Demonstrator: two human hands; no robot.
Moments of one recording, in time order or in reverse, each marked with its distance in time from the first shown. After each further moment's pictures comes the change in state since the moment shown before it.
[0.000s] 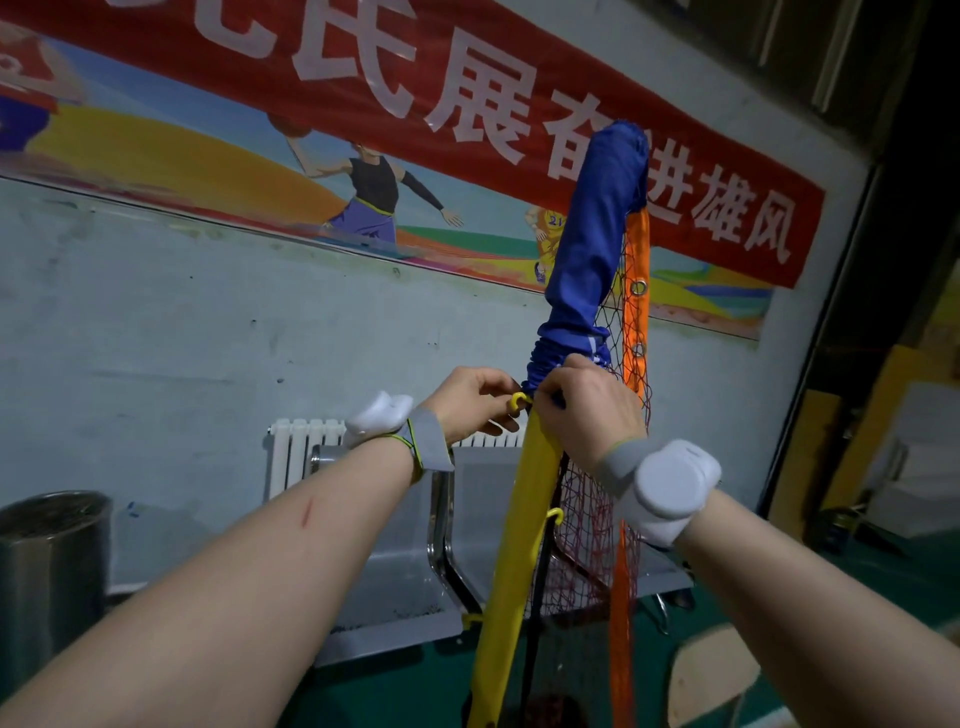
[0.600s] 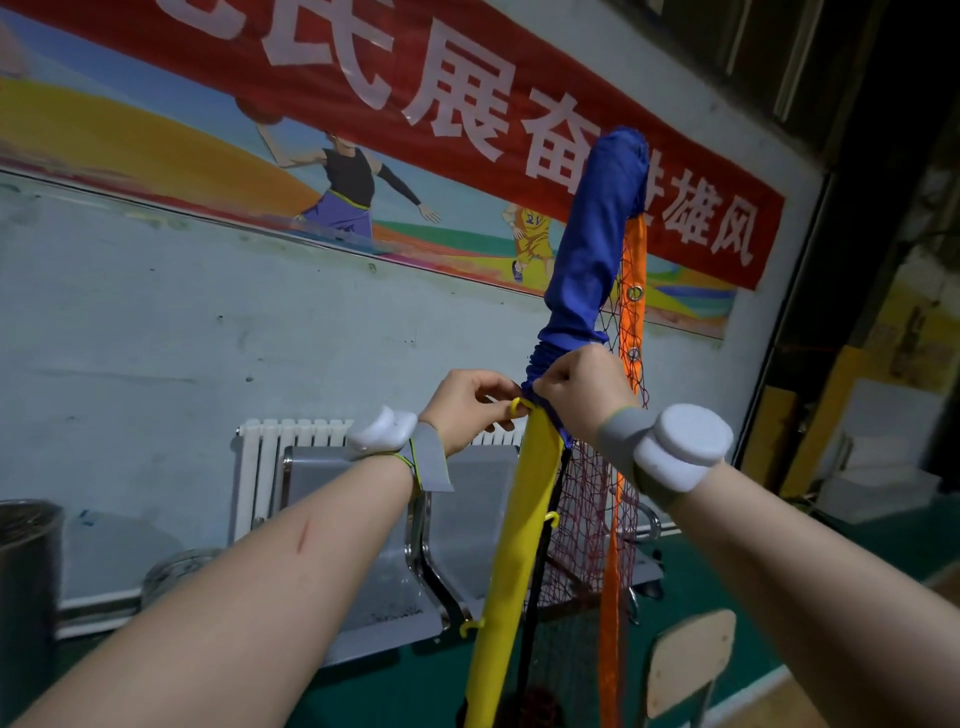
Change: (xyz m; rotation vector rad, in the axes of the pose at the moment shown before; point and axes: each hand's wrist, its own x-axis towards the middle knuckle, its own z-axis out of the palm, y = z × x) left_hand 0.005 -0.010 -0.001 -0.032 0.045 0.117; right_hand 0.026 -0.014 -0.015 0.206 -0.171 0.308
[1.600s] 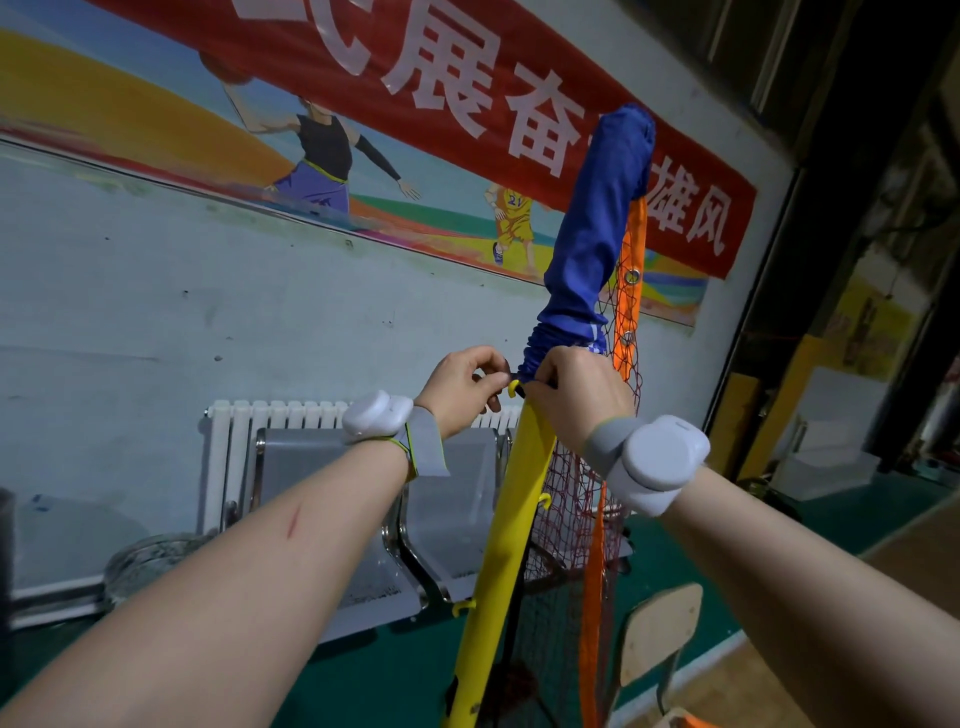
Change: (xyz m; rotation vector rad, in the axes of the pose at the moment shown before) left_hand 0.003 -0.002 -0.001 0.081 0.036 0.053; right_hand -0.013 0.002 0.019 -0.211 0.074 -0.080
